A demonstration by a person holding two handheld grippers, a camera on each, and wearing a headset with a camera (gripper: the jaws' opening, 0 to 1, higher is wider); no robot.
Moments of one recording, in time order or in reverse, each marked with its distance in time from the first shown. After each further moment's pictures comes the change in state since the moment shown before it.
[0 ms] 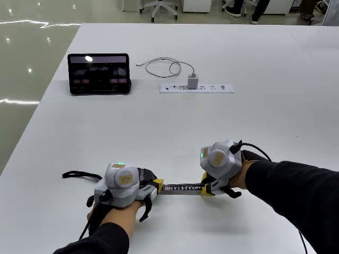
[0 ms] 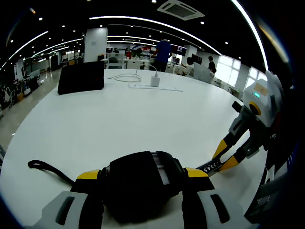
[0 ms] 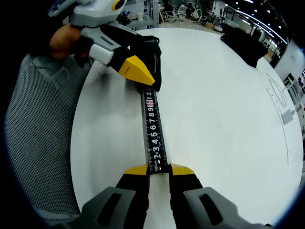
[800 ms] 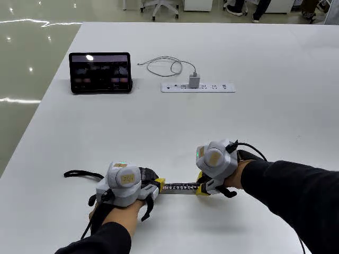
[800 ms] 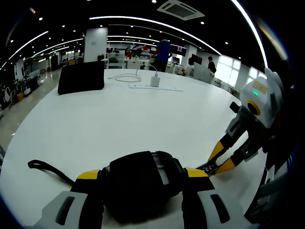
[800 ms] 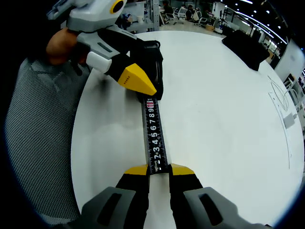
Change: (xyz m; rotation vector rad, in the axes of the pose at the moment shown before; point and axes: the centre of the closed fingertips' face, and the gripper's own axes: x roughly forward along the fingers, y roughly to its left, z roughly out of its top) left arm -0.001 0.000 0.000 0.000 -0.001 -0.001; right arm 0.007 0.003 0.014 0.004 -0.025 0.007
